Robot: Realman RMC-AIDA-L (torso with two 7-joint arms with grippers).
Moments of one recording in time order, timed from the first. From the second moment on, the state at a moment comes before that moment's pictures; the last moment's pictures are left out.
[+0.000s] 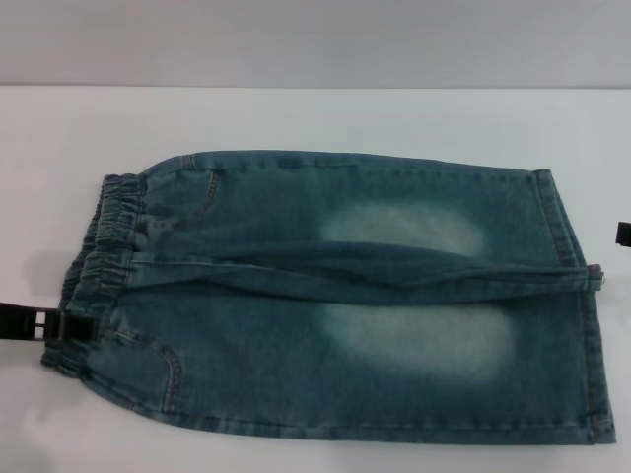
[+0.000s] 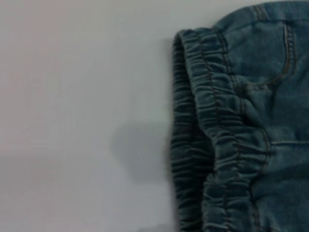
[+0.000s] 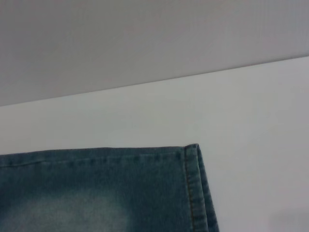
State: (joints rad) left arm -0.05 -2.06 -1.56 -1.81 2.82 -1.39 -0.03; right arm -0.12 2.07 1.61 2.02 -2.70 1.19 0.07
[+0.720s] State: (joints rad) left arm -0.10 -2.06 -1.53 -1.75 2.82 -1.40 -0.05; right arm -0.13 2.08 1.59 2.02 -2.70 1.17 0.05
